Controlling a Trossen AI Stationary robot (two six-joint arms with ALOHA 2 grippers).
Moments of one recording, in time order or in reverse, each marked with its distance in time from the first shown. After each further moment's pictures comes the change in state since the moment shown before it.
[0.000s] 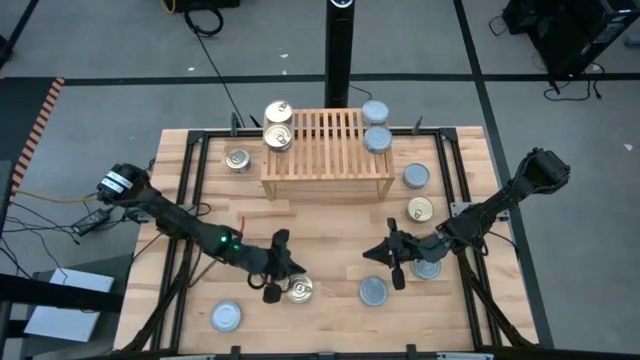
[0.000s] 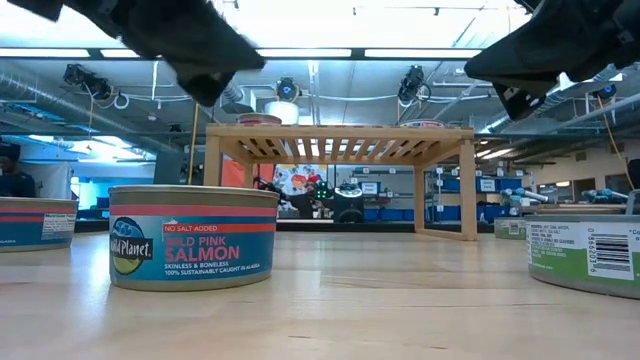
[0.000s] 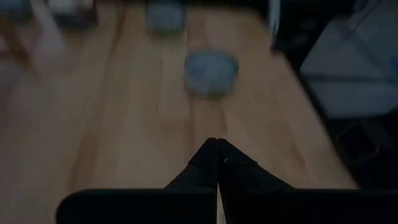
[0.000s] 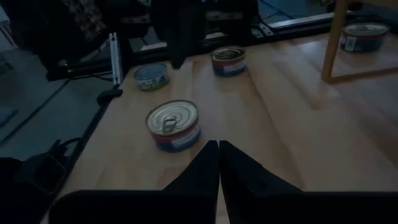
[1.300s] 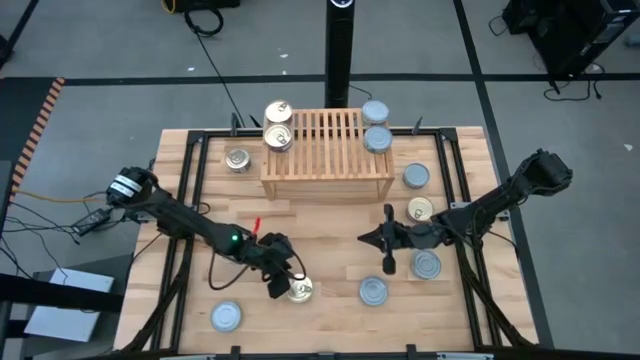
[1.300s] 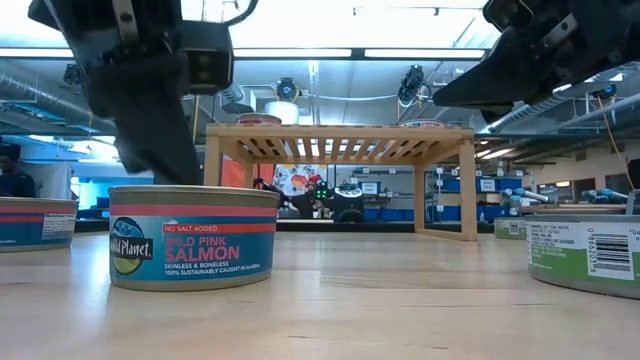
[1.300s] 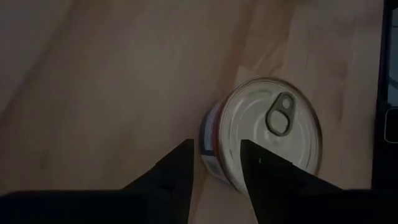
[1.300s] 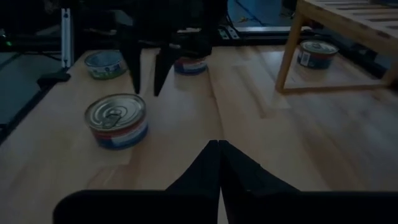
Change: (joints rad) left arm 0.063 0.092 0.058 -0.346 0.168 -0.505; right arm -0.143 0.000 0.000 -0.032 -0.029 -0.184
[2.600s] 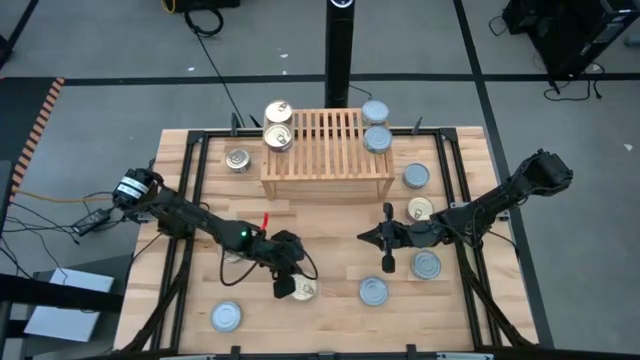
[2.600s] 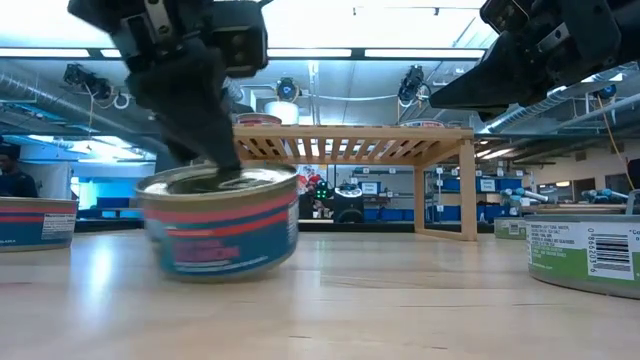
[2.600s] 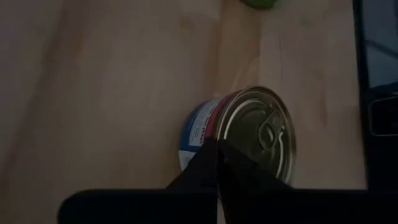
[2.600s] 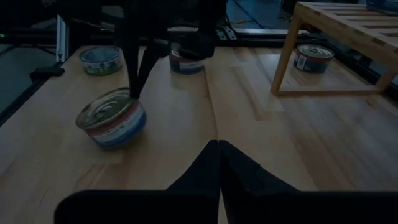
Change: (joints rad) left arm 0.056 0.051 0.114 -0.032 0.067 0.233; right arm -0.013 0.000 0.000 0.002 -0.010 -0.041
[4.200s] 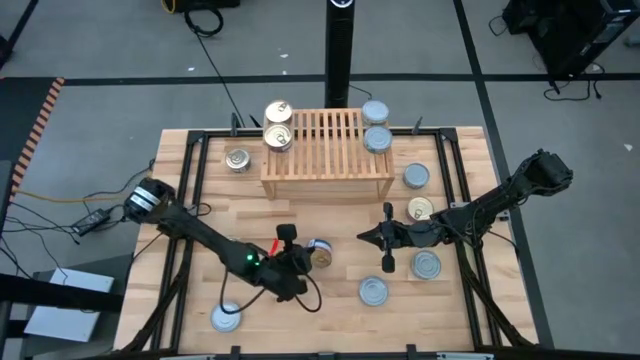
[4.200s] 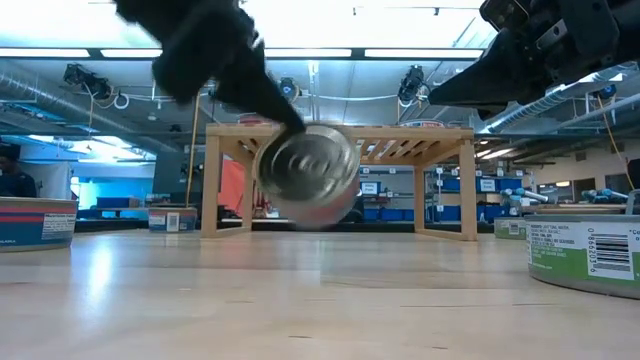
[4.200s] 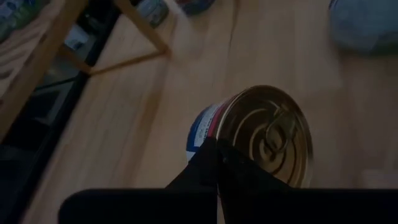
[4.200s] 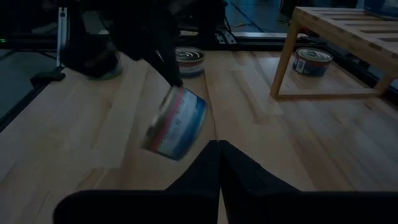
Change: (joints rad) left arm -0.143 0.133 0.183 -0.069 -0.790 0.397; right arm 0.000 0.000 0.000 0.015 0.003 0.000
